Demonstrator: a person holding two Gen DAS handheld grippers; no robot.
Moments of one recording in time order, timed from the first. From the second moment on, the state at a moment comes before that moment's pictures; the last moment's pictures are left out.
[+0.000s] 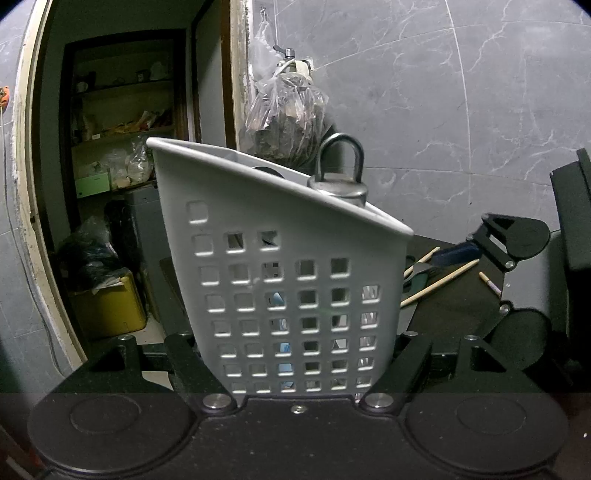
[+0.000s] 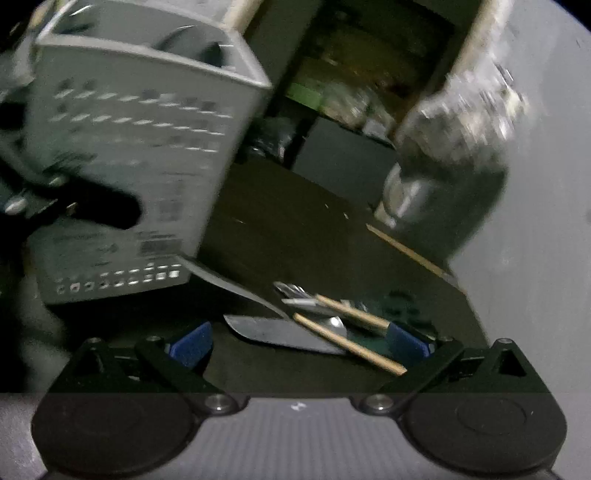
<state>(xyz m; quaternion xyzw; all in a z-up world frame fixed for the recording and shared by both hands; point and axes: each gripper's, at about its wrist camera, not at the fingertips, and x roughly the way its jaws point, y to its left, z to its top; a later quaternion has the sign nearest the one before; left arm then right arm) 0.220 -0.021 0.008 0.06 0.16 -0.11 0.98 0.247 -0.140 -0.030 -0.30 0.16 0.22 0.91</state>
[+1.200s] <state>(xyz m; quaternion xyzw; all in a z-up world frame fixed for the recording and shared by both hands) 0.220 -0.021 0.008 0.06 0.16 -0.11 0.98 0.196 -0.092 -0.088 -0.54 -0.03 0.23 0.81</state>
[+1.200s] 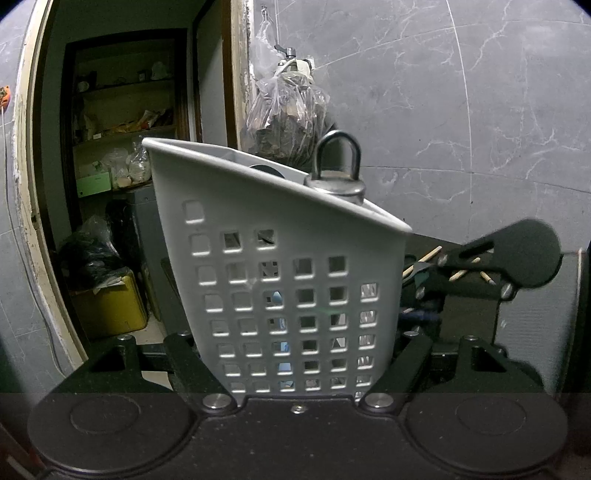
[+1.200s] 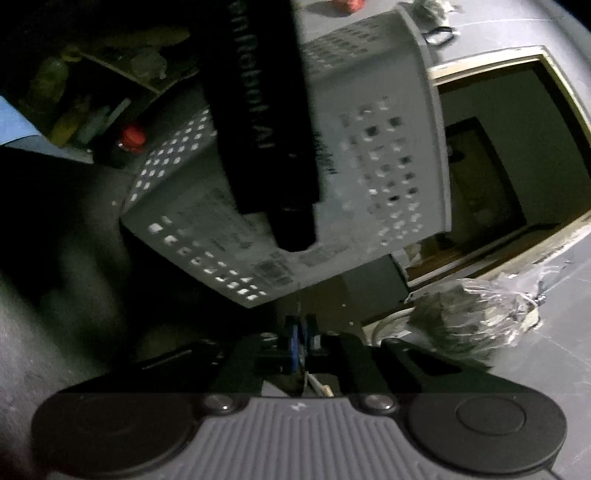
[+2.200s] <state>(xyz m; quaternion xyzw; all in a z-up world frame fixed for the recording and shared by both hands) 0.218 -0.023 0.004 0.06 0.16 -0.12 0.98 0.260 -0.214 0.054 0.01 0.06 0.23 0.97</state>
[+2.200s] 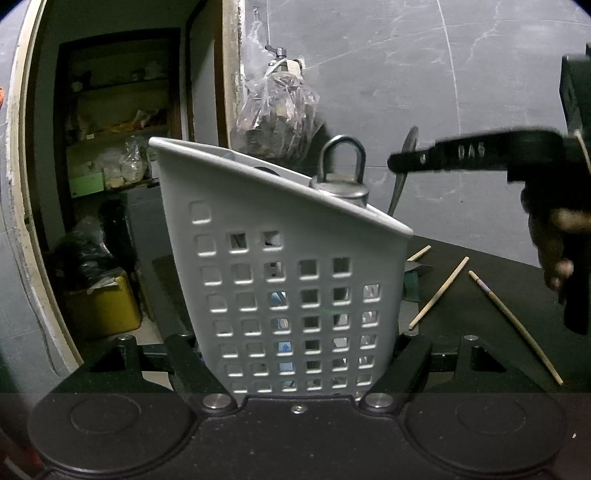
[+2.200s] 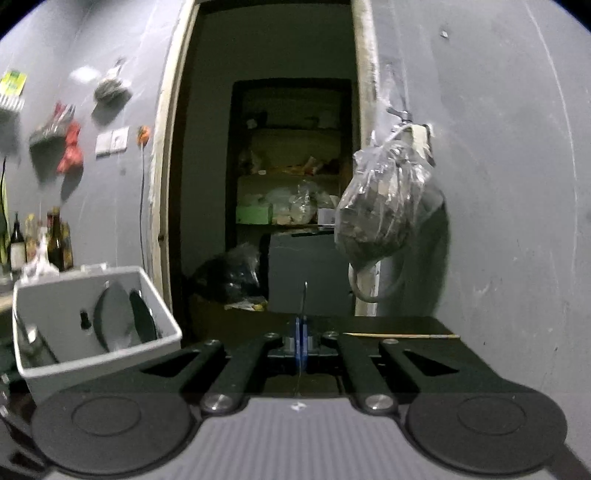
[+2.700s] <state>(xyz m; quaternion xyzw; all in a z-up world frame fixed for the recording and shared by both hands) 0.219 -0.023 0.005 0.06 0.16 -0.12 0.98 0.213 -0.221 0.113 0.07 -0.05 0.27 0.96</state>
